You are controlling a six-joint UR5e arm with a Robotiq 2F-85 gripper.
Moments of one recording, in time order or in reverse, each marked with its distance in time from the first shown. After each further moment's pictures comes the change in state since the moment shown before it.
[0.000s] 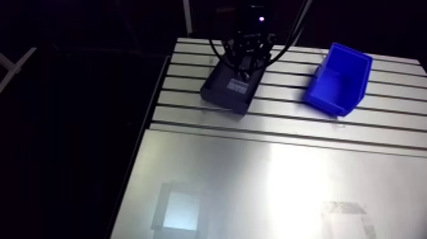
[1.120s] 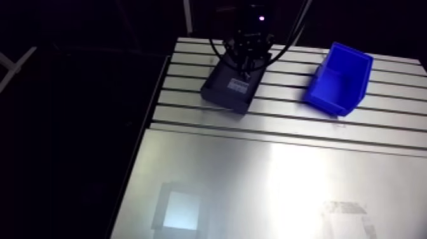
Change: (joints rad) arm 0.001 0.002 0.001 -0.012 -0.002 -0.003
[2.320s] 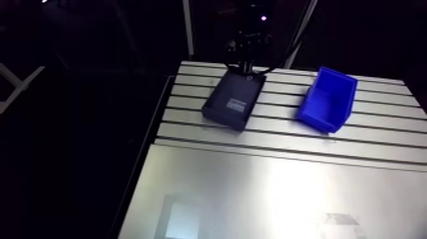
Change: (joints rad) arm 0.002 -0.115 -0.001 0.008 0.002 -0.143
